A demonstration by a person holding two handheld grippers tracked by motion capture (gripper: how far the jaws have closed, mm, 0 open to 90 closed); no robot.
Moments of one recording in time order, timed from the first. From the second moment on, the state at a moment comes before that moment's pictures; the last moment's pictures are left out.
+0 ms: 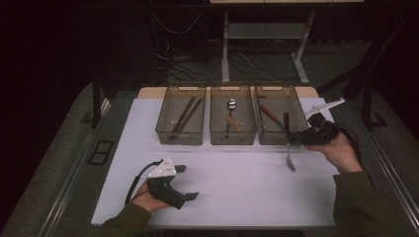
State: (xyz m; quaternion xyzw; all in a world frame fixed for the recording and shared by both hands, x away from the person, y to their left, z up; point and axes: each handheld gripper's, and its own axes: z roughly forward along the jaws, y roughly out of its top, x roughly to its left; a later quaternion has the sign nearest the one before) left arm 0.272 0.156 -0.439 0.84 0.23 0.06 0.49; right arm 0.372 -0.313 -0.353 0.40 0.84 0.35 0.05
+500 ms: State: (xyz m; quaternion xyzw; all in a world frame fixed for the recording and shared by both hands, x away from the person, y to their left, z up) left arm 0.271 0.156 -0.439 0.84 0.23 0.06 0.49; right arm 0.372 -0.321 -0.341 0.40 0.83 0.37 0.06
